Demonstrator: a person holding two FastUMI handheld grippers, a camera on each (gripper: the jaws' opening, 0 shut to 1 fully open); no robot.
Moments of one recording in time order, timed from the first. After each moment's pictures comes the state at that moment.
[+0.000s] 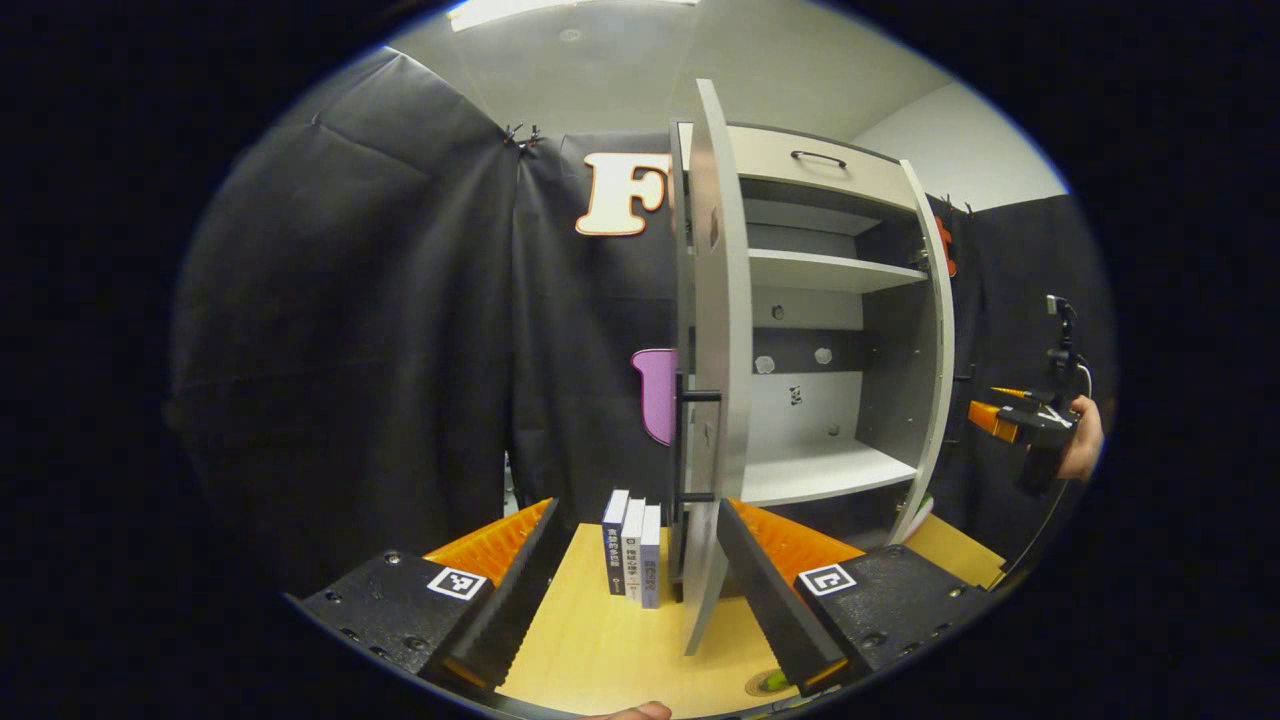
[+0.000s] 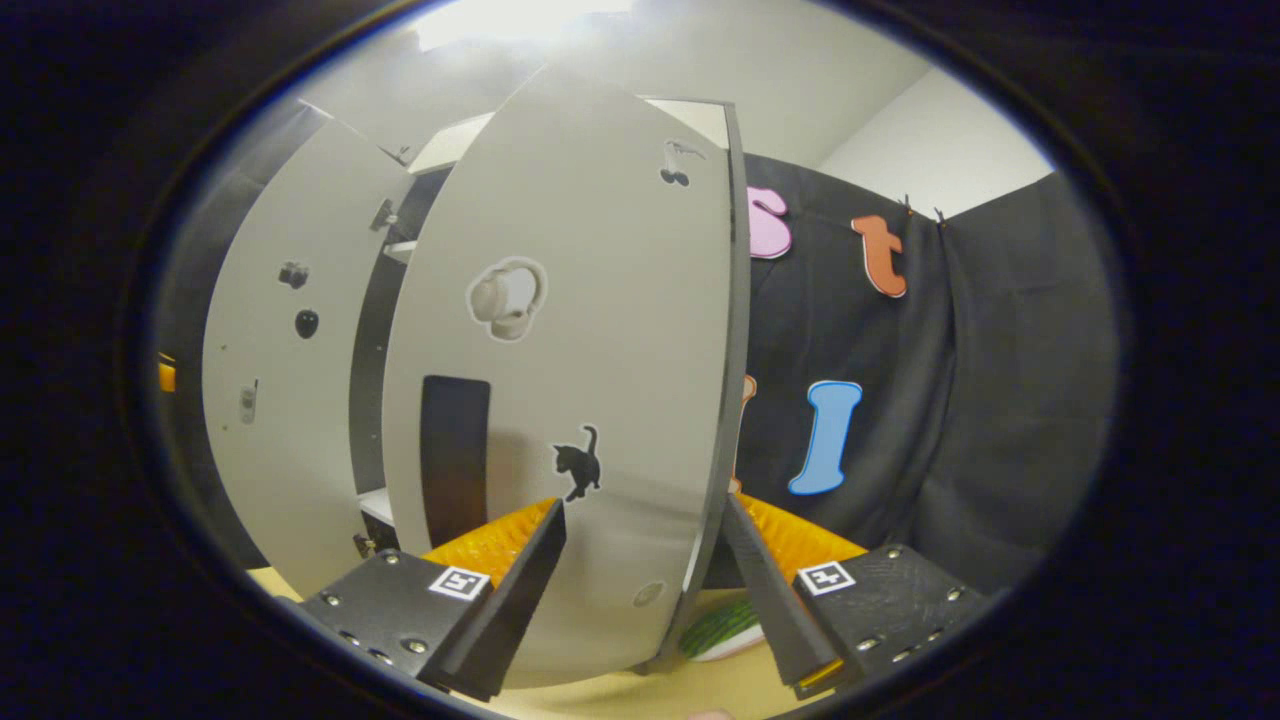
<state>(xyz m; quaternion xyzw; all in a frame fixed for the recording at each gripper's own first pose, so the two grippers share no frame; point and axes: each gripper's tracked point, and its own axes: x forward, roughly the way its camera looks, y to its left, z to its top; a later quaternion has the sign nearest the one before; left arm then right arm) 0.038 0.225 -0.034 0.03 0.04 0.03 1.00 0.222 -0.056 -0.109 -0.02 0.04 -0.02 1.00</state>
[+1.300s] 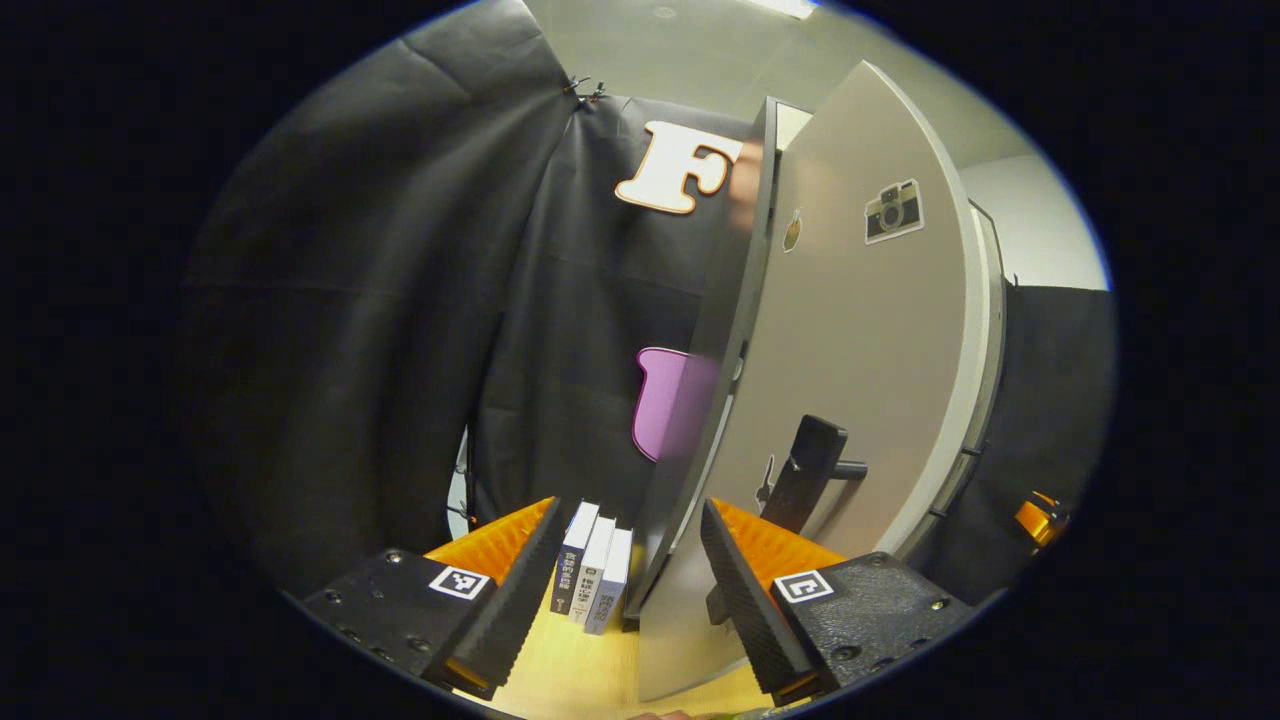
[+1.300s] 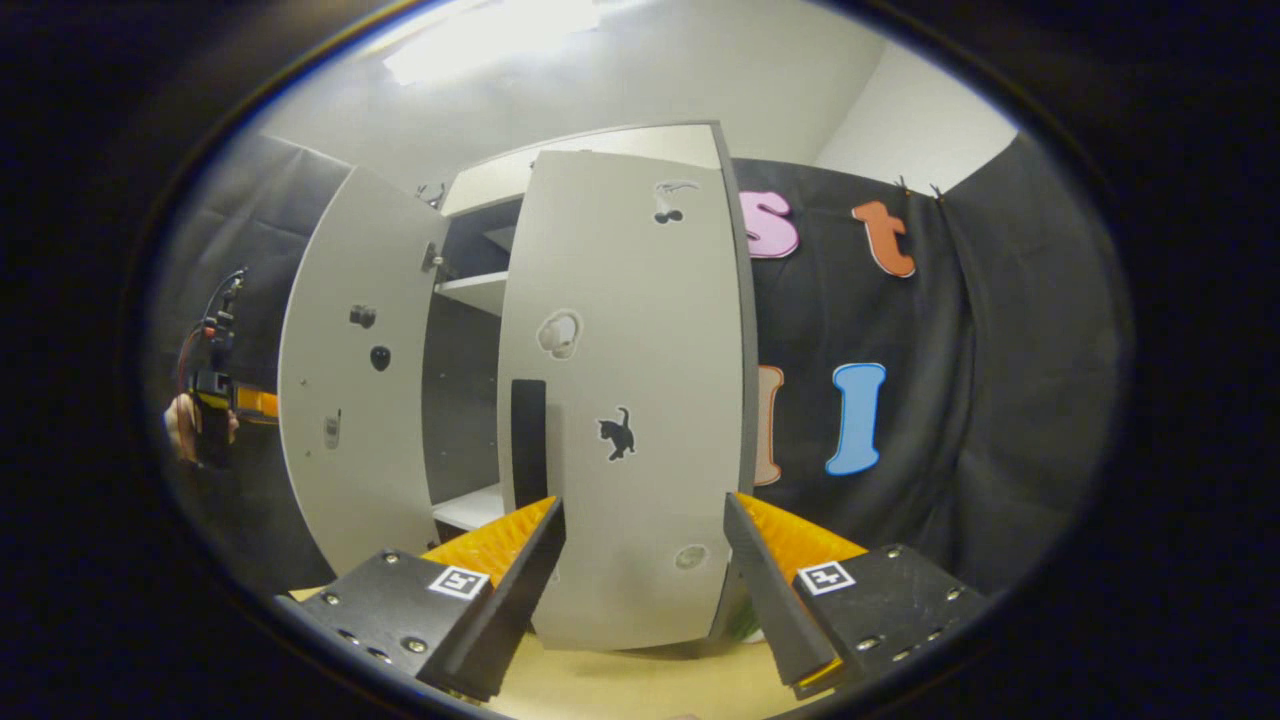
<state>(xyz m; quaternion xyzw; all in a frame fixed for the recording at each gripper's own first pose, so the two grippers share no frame) 0.152 0.235 -0.041 -0.08 0.04 0.01 1.00 0.142 -0.046 -0.102 0.05 0.02 0.04 1.00</state>
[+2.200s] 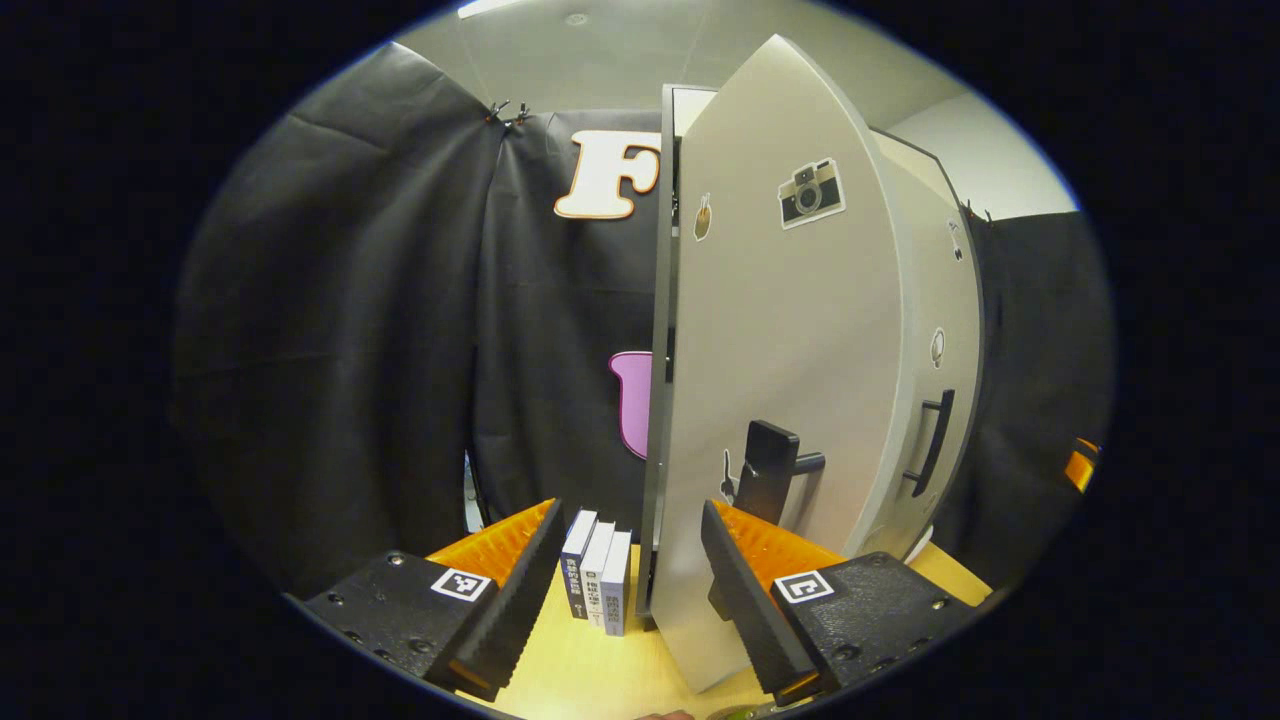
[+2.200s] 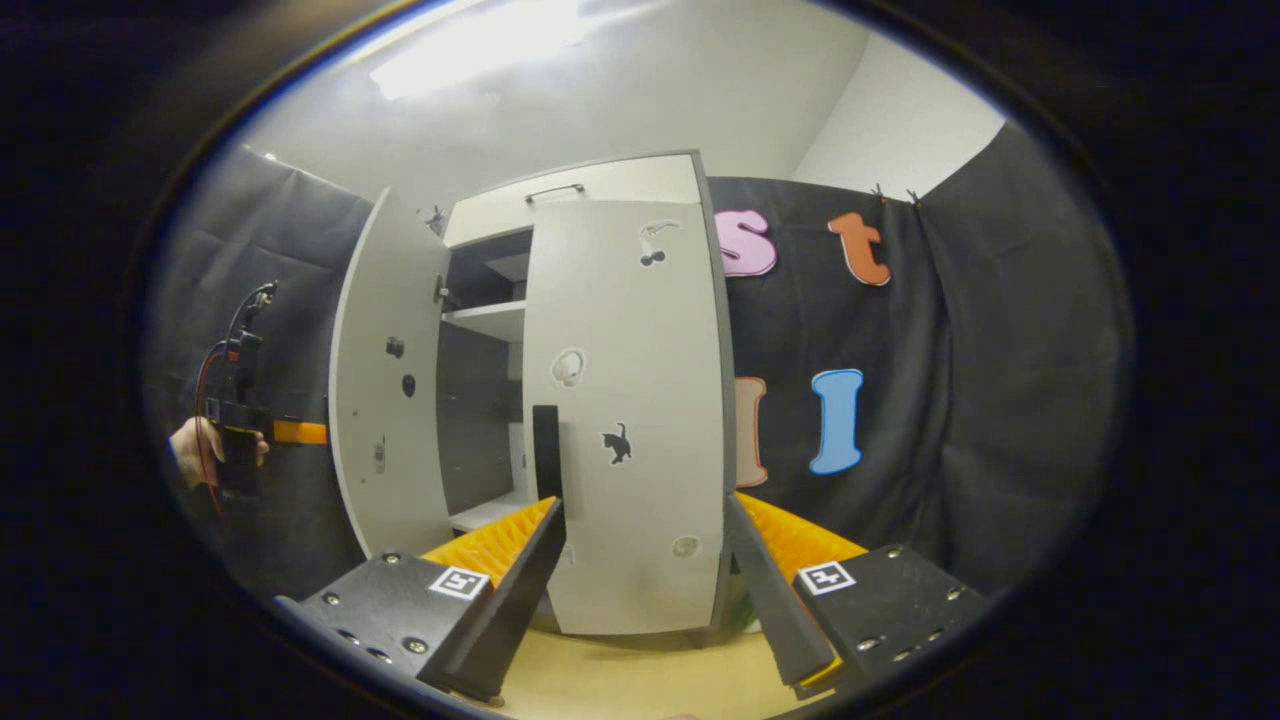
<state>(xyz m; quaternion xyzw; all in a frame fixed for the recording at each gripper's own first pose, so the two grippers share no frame) 0.146 0.172 -0.037 0.00 0.05 0.01 1.00 0.080 -0.060 -0.074 0.07 0.01 0.01 1.00</state>
